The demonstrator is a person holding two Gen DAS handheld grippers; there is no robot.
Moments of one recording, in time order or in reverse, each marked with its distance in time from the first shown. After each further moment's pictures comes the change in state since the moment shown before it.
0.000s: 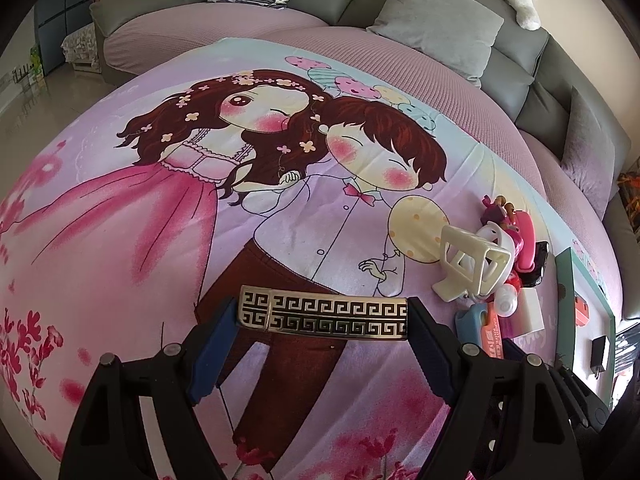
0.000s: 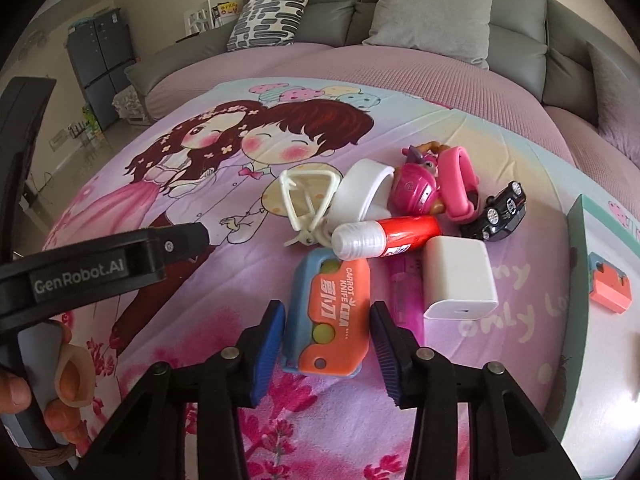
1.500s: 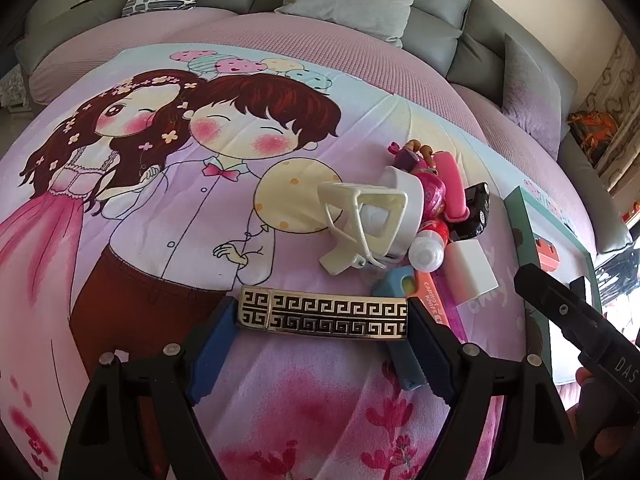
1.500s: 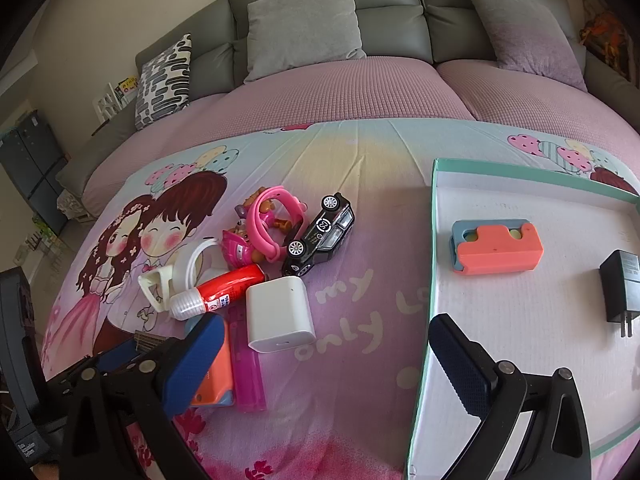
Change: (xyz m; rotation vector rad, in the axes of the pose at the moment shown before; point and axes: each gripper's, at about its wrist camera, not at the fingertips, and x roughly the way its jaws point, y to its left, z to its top) left arm 0.021 -0.061 -0.015 0.195 0.045 -0.157; right arm -0.039 -0.107 0.006 0.361 -0.083 -0.101
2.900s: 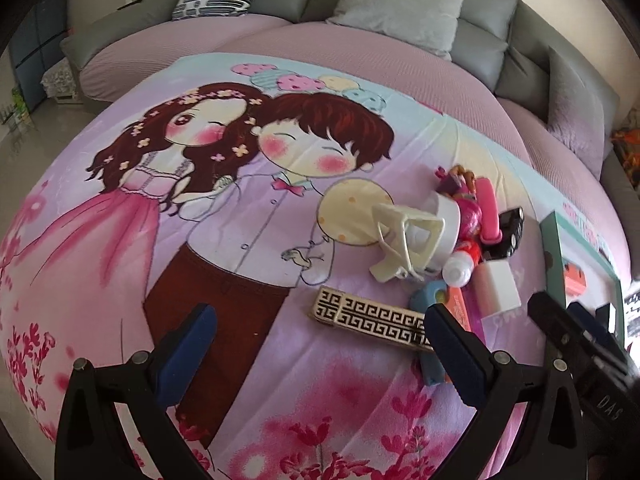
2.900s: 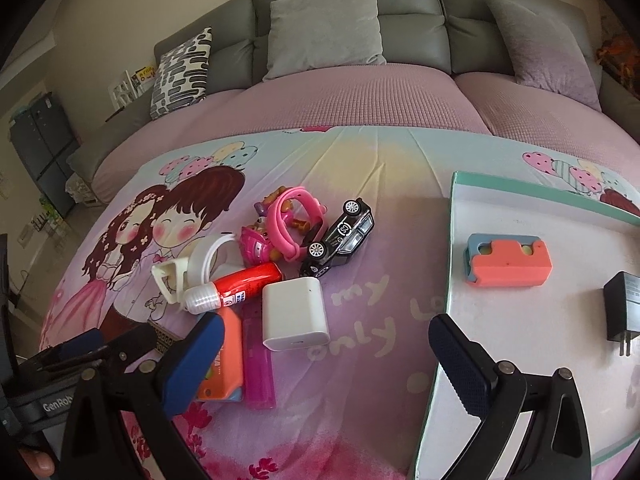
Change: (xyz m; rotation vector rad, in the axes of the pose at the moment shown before) left arm -0.024 0.002 0.001 -0.053 -0.008 0.186; right arm -0.005 0.010 0.000 -0.065 -0.012 0.015
